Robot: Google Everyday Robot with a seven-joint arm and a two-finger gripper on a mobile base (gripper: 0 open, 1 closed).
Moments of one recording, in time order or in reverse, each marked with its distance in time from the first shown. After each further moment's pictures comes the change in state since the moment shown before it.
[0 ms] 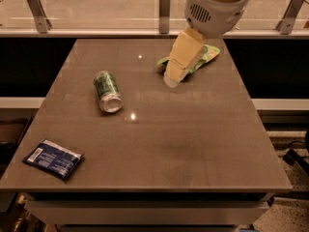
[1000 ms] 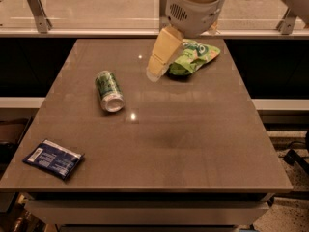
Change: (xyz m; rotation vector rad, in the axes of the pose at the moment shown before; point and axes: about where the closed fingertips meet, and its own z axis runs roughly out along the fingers) arm -0.035 0.006 0.020 -0.049 -0.001 0.032
